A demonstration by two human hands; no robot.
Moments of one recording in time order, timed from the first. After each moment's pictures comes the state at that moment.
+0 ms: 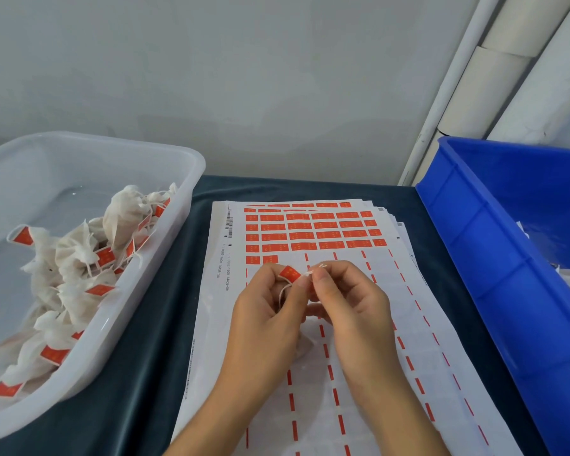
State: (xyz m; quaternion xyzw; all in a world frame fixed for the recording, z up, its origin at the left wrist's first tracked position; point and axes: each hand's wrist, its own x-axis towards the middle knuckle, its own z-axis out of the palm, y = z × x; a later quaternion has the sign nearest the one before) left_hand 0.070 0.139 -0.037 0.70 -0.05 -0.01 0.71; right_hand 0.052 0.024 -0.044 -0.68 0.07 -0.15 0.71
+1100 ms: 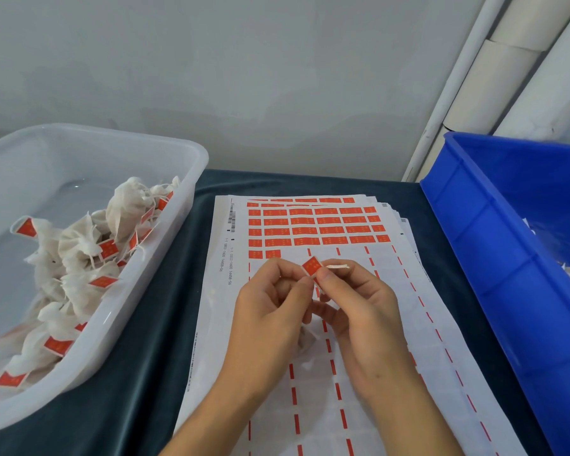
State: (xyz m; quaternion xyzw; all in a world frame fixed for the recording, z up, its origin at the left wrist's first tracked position) left_hand 0.069 0.142 -0.037 0.68 -0.08 -0.03 0.73; right_hand 0.052 0.018 -0.046 -0.62 0.09 -0.11 0.77
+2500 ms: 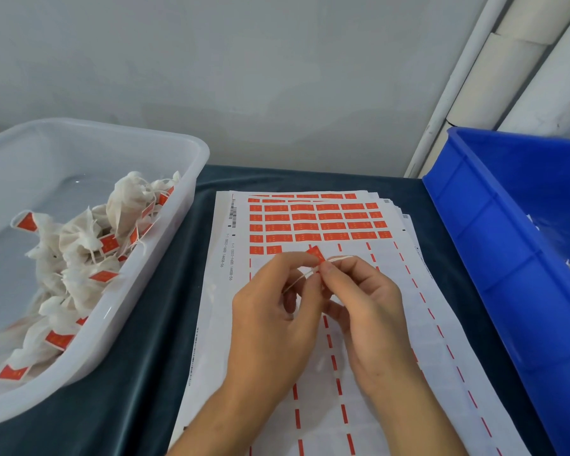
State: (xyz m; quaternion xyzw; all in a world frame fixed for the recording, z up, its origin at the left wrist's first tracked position) left_hand 0.060 0.138 -0.041 0.77 -0.16 0.18 0.59; right_hand 0.050 0.017 -0.045 -0.65 0.09 -0.11 0.75
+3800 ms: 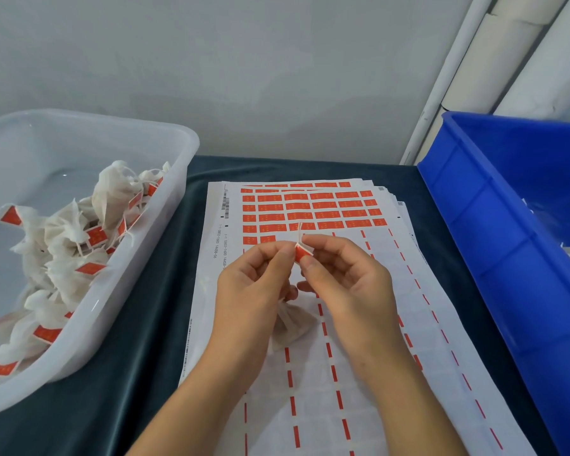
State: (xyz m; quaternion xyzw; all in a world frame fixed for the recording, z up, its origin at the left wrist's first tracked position) left_hand 0.080 0.144 -0.049 0.63 0.00 -0.06 0.77; right_hand 0.050 0.017 -0.044 -0.71 0.05 -0.14 0.69
